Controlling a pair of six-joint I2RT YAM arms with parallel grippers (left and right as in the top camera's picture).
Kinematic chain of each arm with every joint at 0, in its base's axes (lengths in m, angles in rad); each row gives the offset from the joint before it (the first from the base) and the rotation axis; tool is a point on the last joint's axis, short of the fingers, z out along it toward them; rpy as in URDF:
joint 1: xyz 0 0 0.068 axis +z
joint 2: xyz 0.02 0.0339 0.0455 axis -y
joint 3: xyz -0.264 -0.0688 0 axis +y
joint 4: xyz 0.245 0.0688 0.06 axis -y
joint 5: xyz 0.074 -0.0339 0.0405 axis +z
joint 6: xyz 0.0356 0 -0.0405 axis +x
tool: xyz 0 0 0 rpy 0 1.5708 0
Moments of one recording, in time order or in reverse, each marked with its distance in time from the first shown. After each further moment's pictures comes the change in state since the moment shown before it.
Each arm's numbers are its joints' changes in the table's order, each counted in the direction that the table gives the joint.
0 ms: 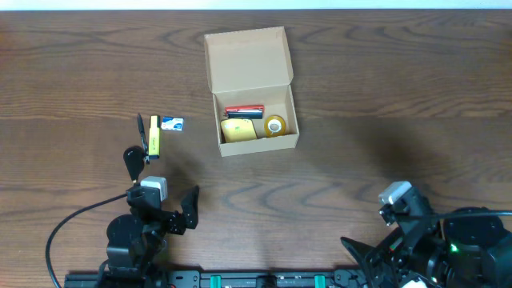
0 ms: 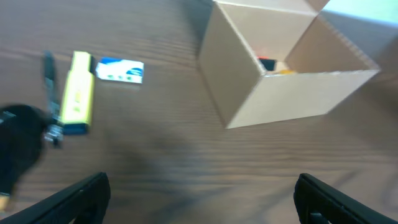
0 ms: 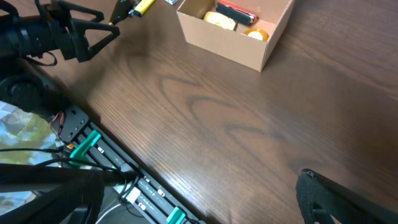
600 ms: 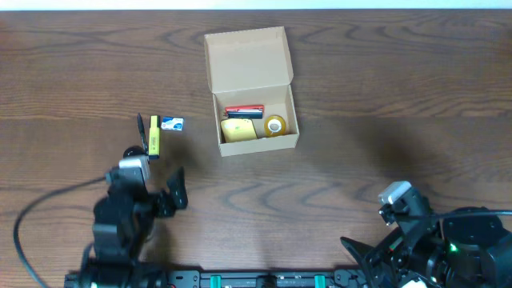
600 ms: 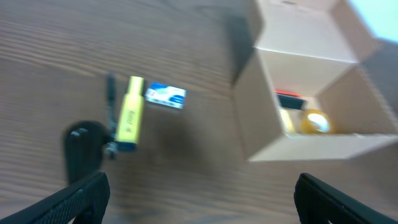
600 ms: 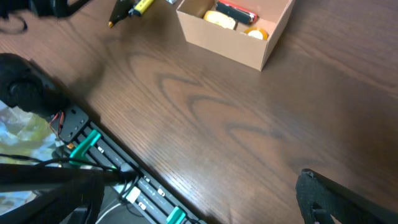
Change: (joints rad) left arm 0.000 -0.429 -0.333 -0.016 0.206 -0.035; right arm 0.000 0.000 0.003 0.000 0.000 0.001
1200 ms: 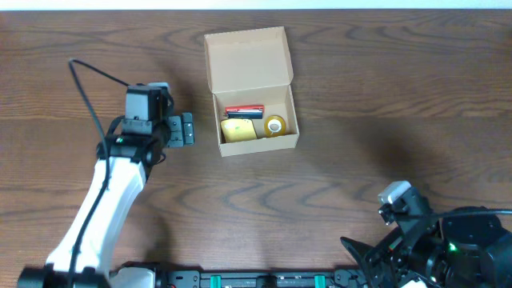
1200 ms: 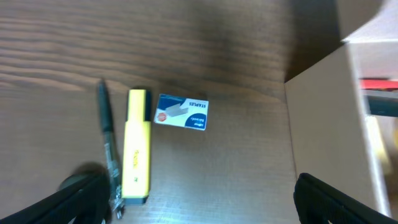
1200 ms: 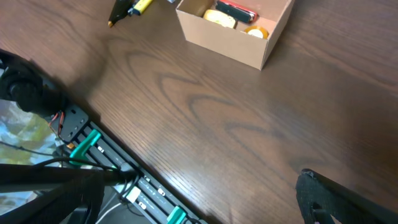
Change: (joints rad) left arm 0.000 -0.938 -0.425 0.100 0.056 0.121; right arm 0.000 0.000 0.002 0.000 0.000 0.003
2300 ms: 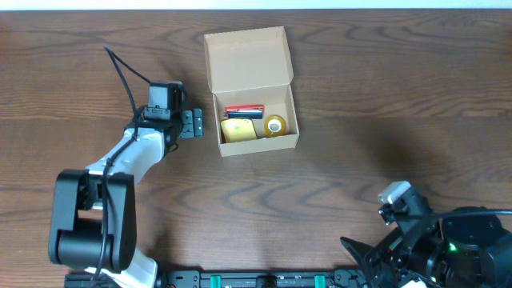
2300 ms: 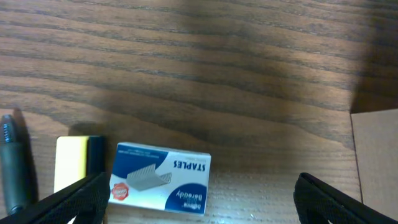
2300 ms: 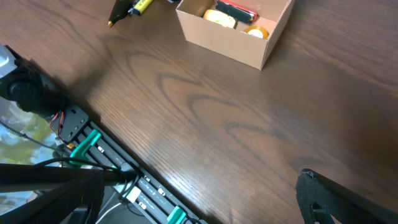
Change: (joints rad) left arm 0.000 -0.369 0.000 0.317 0.013 0.007; right arm 0.000 0.000 0.000 0.000 0.000 0.000
